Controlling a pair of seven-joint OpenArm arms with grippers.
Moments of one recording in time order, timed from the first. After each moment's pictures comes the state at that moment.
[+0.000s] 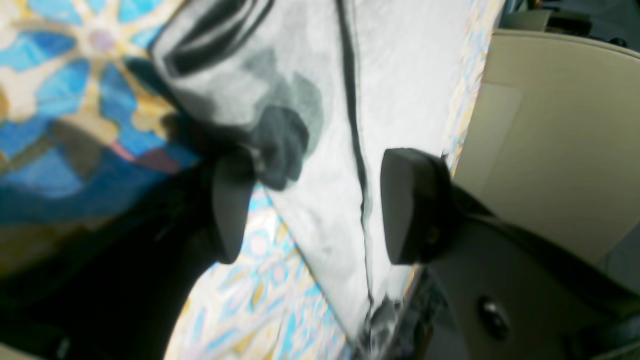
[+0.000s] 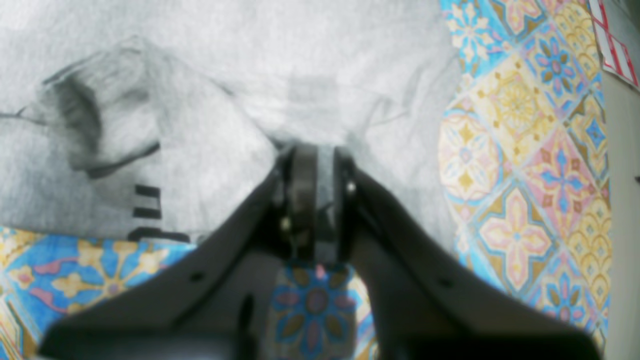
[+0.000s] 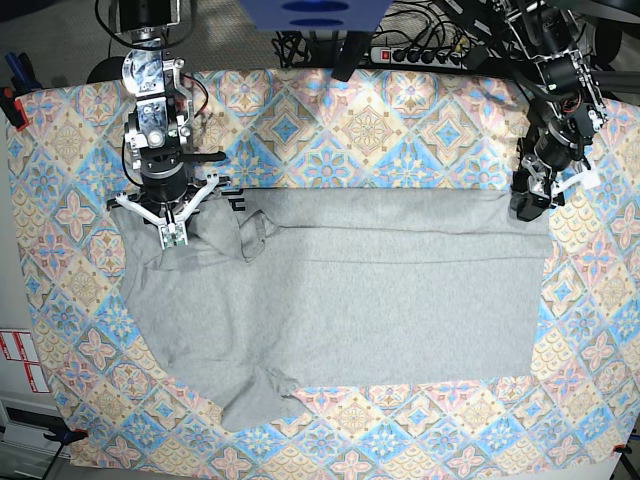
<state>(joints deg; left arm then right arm) 8.4 -13.5 -35.8 61.0 -74.8 -4.6 45.9 -13.9 8.2 -0.5 95.0 -10.7 1.9 -28.6</state>
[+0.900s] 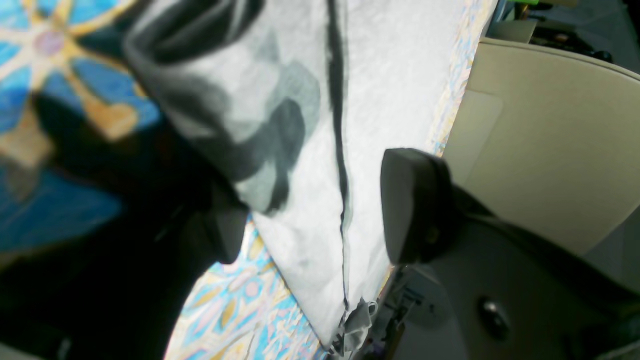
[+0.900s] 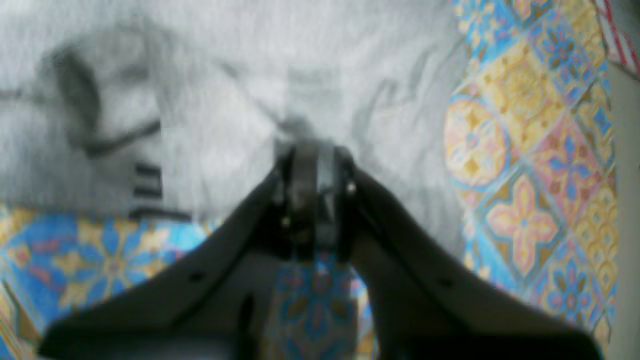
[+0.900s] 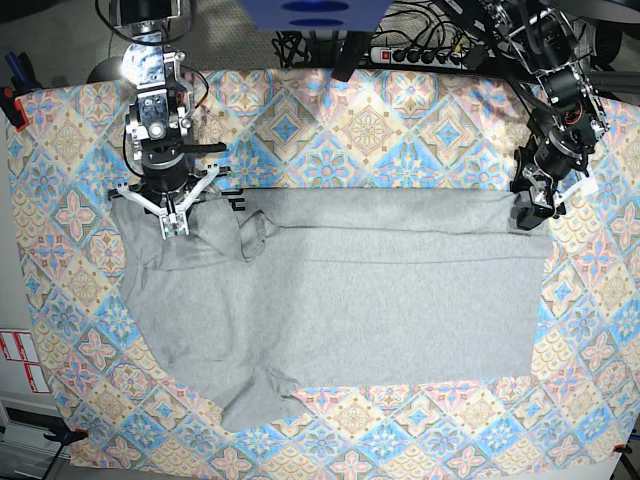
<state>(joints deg) 3.1 -13.3 -39.1 57.1 -74.1 -4.0 47.7 -16.0 8.2 -0.6 95.4 -10.6 1.9 -28.7</state>
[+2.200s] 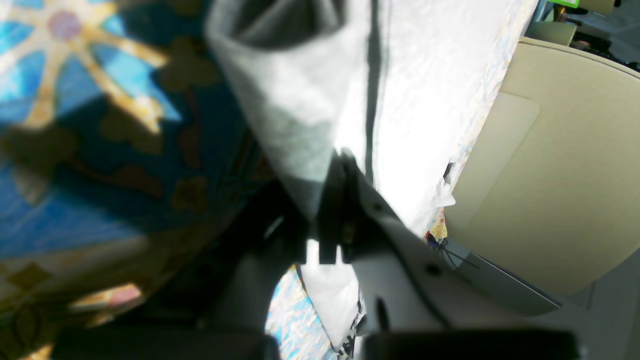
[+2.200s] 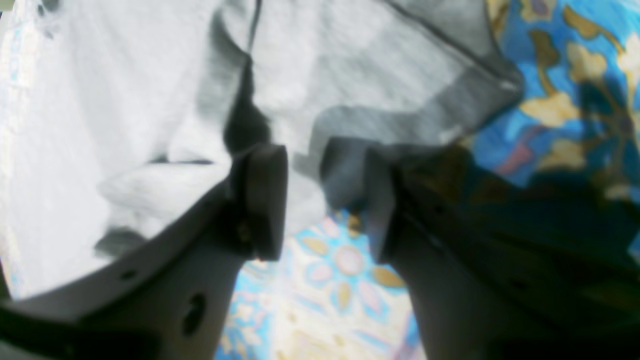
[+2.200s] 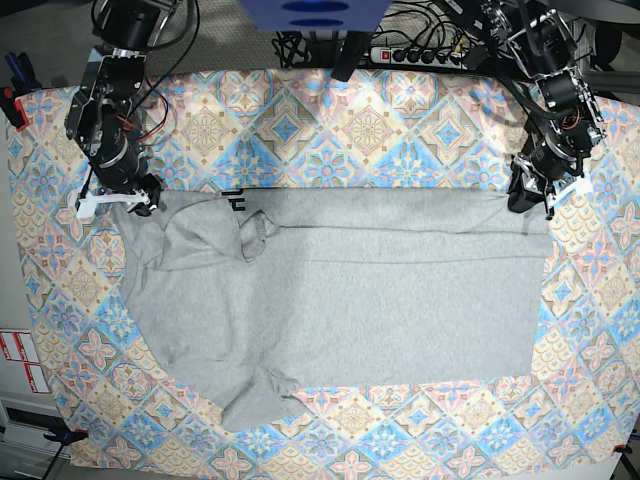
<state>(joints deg) 2.3 -13.2 -38.8 56.8 -72.0 -2.6 47.9 -8.9 5.5 27.5 80.1 39.2 1.1 -40.3</state>
